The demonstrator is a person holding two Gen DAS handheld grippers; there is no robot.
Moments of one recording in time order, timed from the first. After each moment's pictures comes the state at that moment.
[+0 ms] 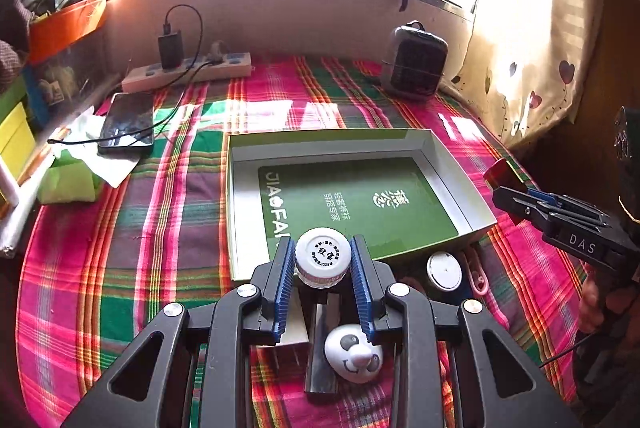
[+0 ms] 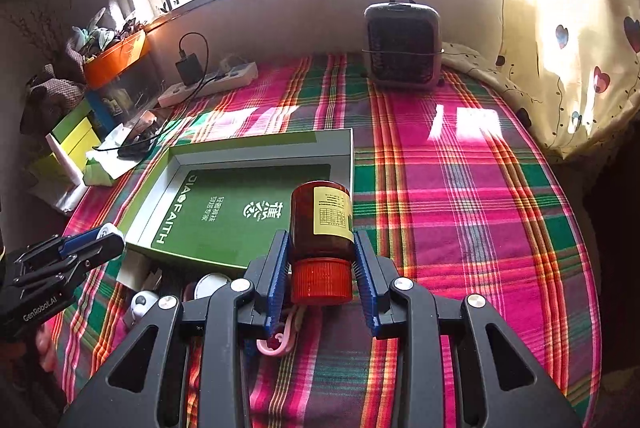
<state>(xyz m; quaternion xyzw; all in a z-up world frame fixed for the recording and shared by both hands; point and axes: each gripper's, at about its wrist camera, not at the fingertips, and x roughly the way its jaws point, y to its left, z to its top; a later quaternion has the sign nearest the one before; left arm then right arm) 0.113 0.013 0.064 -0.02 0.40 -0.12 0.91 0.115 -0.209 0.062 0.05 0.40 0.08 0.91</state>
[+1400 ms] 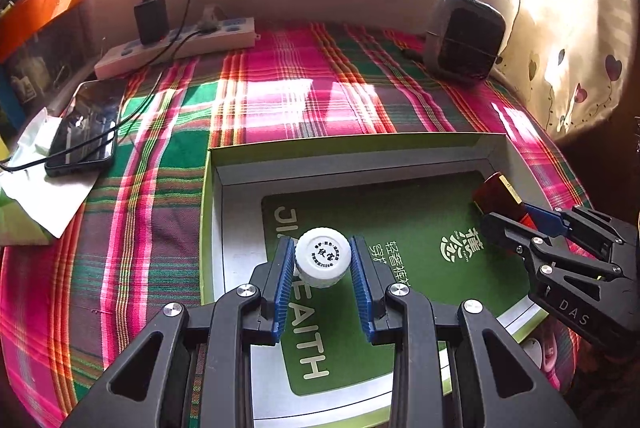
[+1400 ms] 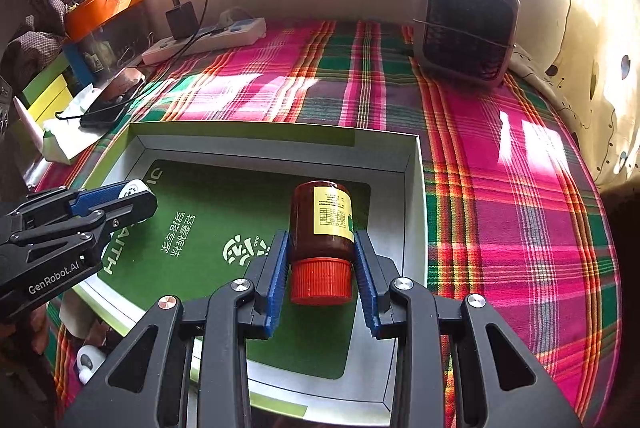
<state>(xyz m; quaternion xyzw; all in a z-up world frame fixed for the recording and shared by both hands) 0.208 0.001 0.016 0.00 0.45 -0.10 0.89 0.199 -0.167 0.015 -0.02 0.44 0.10 0.89</state>
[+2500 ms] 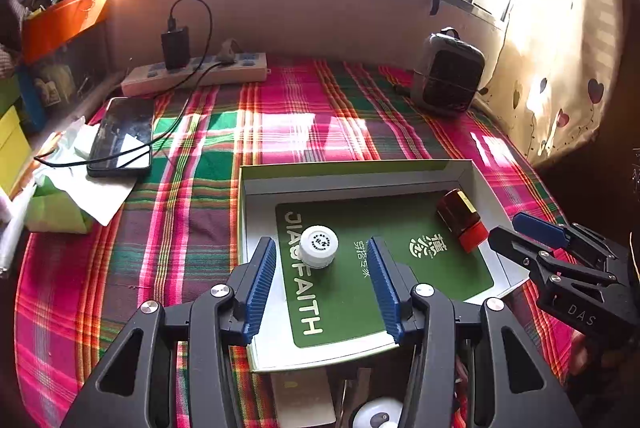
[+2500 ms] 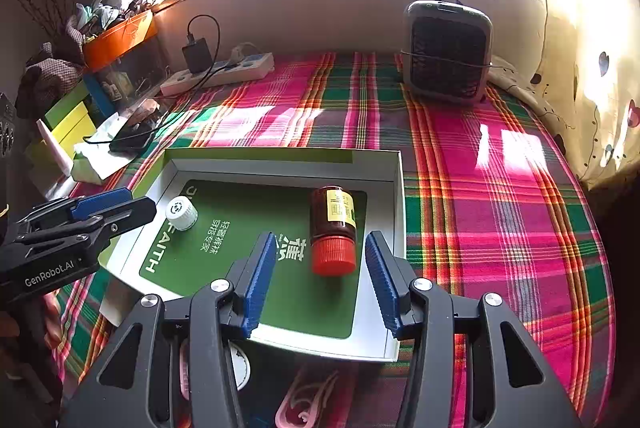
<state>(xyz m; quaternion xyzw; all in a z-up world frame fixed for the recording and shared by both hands) 0.163 0.020 0.057 -0.03 0.40 -0.10 0.91 0.158 -0.178 0.049 0.02 0.40 0.10 0.91</state>
